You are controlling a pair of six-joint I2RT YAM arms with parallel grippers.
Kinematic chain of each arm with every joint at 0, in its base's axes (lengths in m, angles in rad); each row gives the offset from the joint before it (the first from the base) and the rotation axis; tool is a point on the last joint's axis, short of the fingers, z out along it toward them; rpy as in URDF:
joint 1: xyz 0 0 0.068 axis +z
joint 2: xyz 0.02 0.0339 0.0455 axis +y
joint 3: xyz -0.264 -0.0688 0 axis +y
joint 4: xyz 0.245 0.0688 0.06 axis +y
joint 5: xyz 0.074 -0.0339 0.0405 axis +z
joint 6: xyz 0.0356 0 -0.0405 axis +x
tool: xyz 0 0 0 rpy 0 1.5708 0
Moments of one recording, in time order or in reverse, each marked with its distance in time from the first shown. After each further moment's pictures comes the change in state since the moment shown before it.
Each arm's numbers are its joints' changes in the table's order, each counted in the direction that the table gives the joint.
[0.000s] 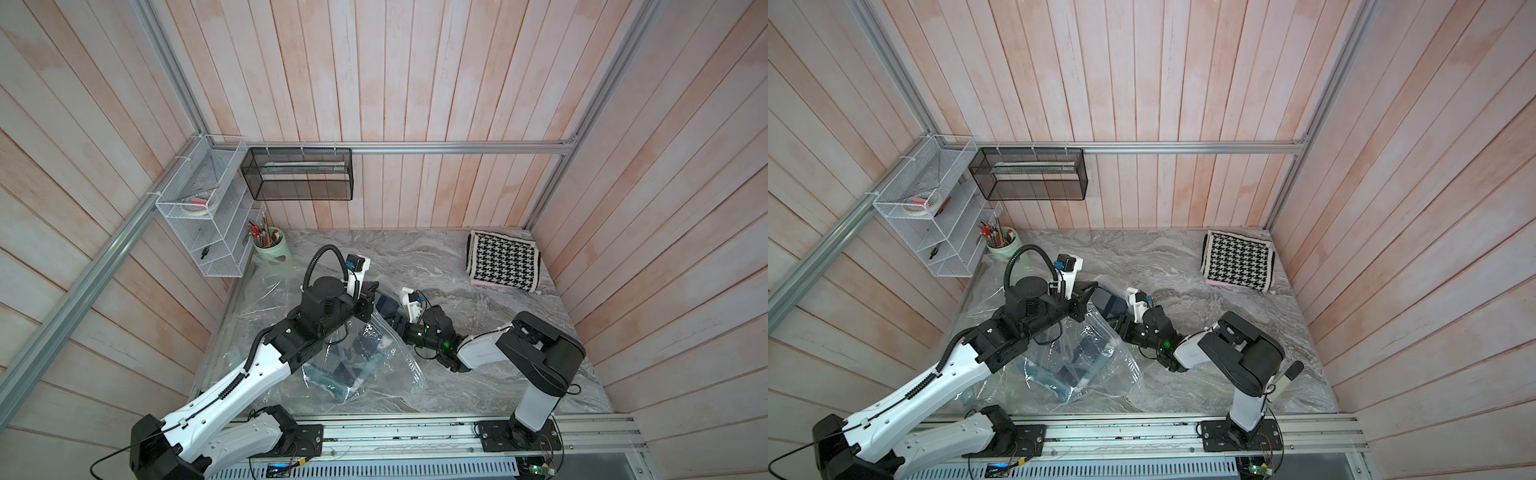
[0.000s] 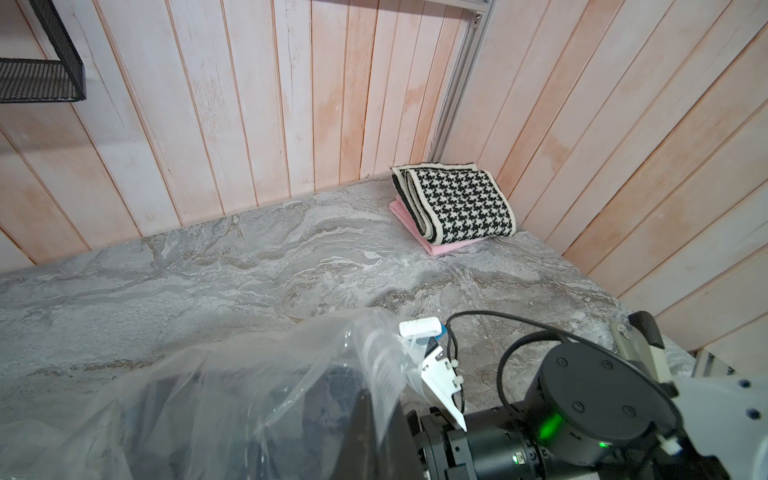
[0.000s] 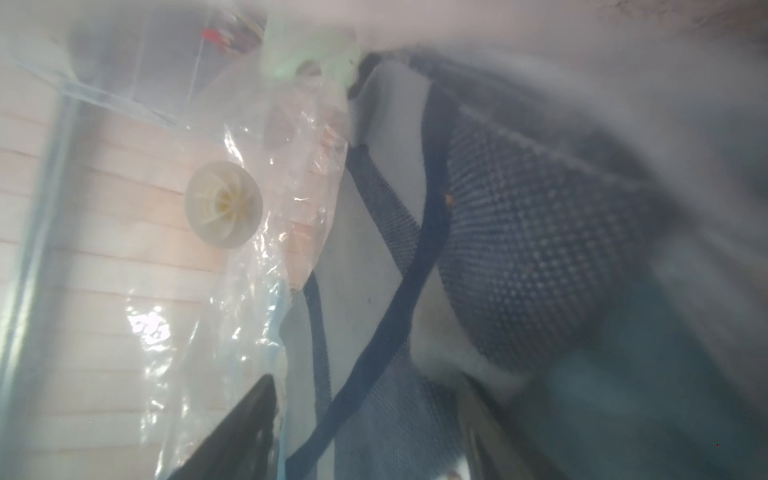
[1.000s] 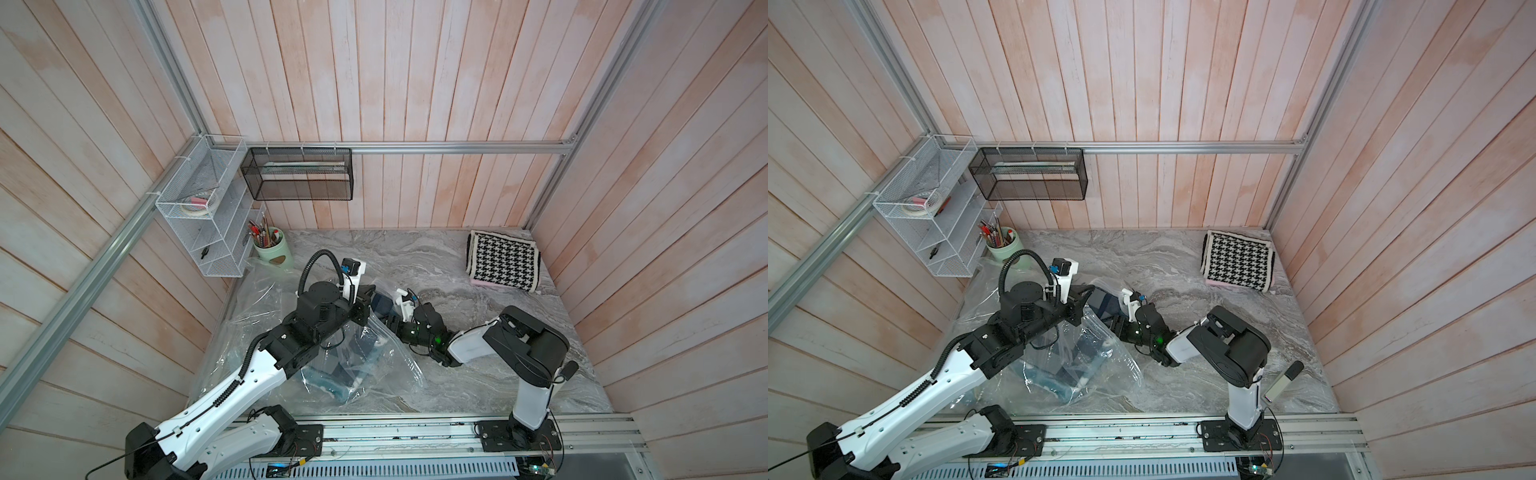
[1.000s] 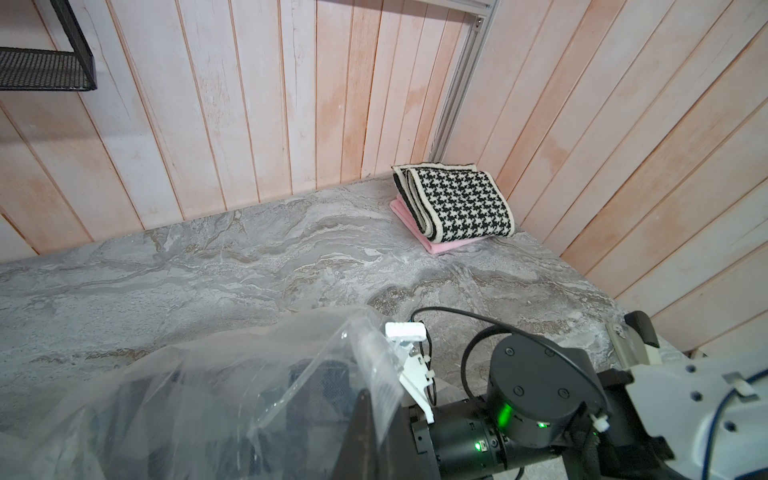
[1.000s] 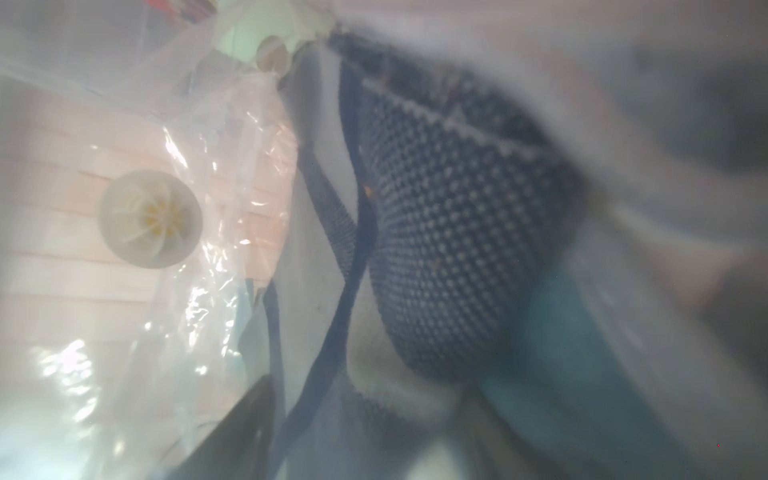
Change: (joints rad) left arm 0.002 -0.046 0.033 0.002 0.001 -0.012; right arm 0.001 0.099 -0.087 0.034 0.010 -0.035
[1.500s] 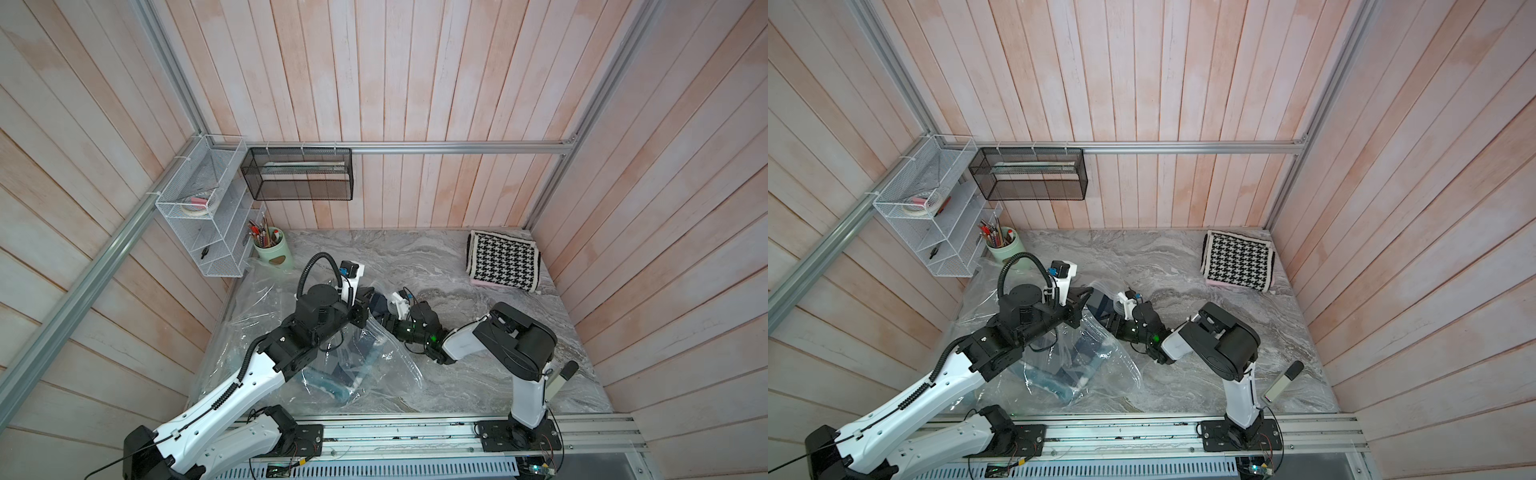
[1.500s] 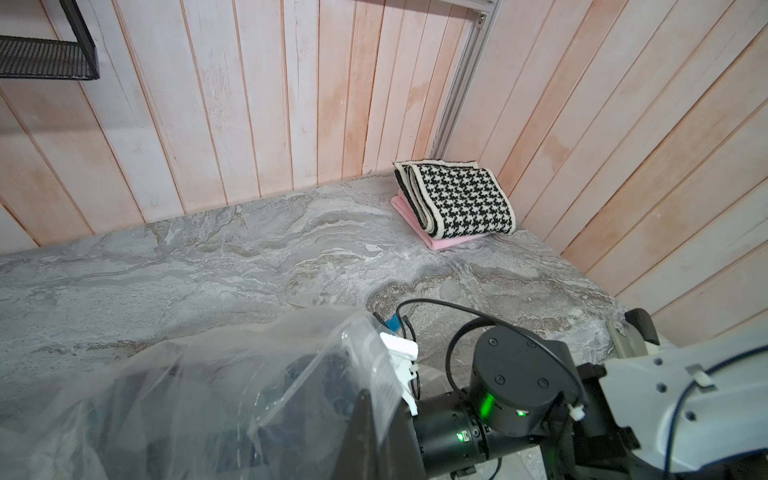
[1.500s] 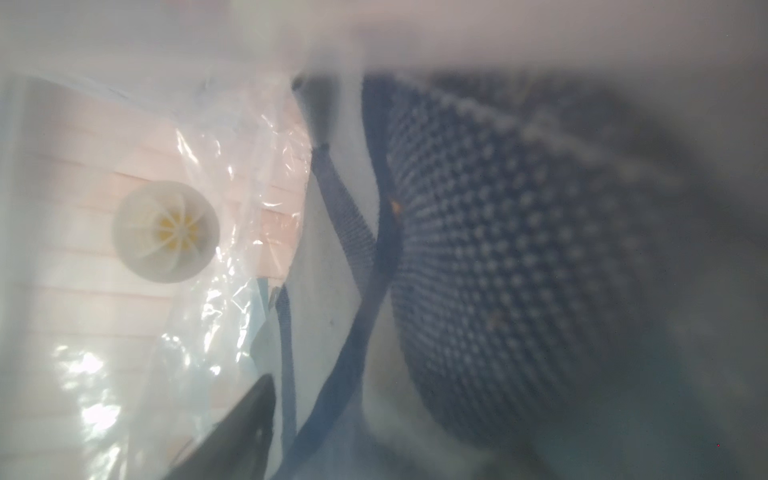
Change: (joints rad) left arm 0.000 -0.020 0.026 0.000 0.003 -0.011; right arm 0.000 0.089 -0.066 -0.068 0.052 0.029
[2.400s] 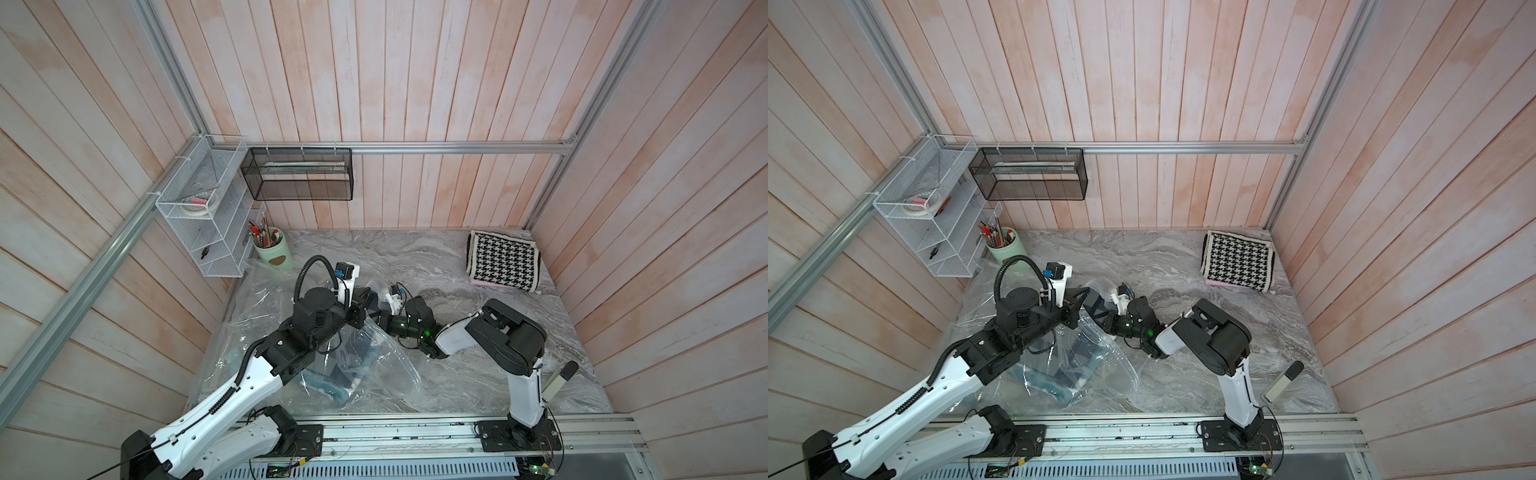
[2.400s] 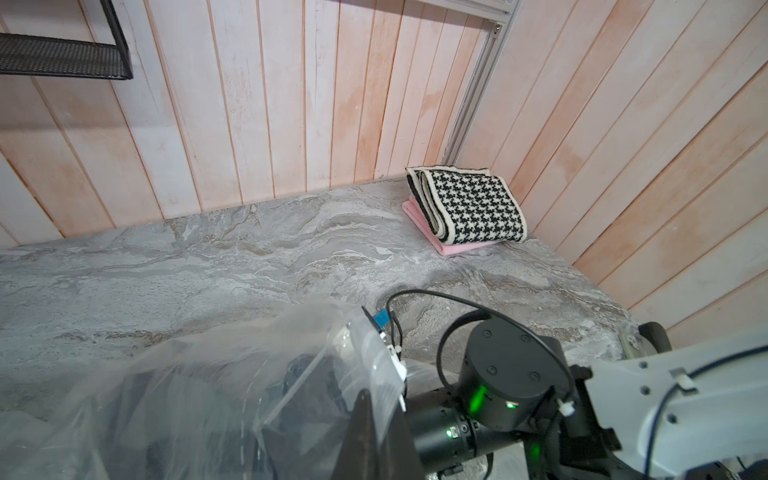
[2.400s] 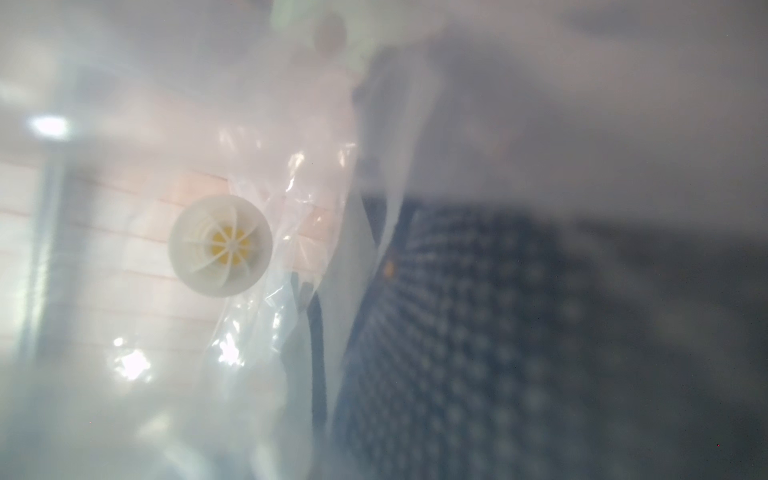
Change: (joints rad) left arm 0.003 -0.024 0.025 -0.015 0.060 -0.008; right arm 0.000 0.029 -0.052 -0.043 0.087 0.021
